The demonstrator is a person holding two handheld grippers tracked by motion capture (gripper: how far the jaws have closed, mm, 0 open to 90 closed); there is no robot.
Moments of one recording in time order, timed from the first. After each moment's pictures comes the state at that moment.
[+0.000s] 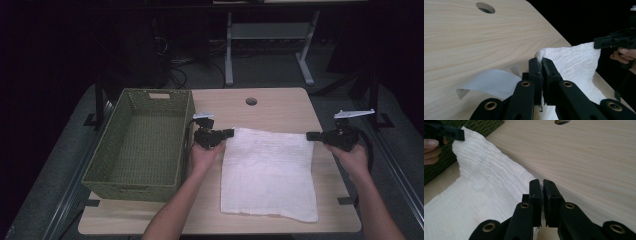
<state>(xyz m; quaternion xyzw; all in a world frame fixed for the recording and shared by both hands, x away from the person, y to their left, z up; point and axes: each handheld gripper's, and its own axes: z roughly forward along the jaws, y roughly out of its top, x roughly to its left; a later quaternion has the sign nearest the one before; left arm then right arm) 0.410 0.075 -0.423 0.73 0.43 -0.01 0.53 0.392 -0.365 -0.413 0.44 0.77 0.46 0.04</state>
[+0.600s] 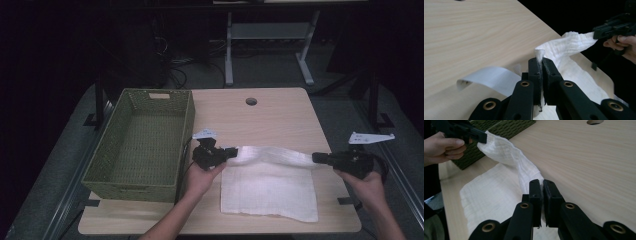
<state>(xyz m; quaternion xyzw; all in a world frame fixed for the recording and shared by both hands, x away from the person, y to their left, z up) 0.338 0.075 -0.415 0.76 0.37 -0.02 0.53 0.307 -0.361 -0.404 0.39 0.78 0.50 0.04</state>
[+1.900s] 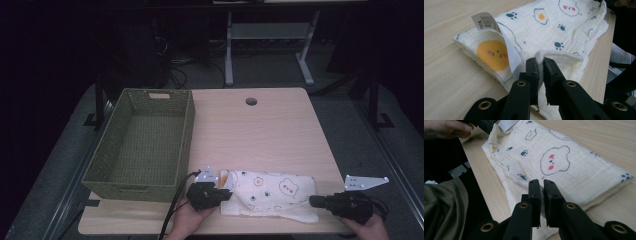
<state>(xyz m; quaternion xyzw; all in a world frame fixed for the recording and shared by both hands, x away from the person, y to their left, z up) 0.258 0.090 -0.461 0.84 0.31 -0.02 0.44 0.222 -0.346 -0.458 0.35 0.81 0.47 0.00</state>
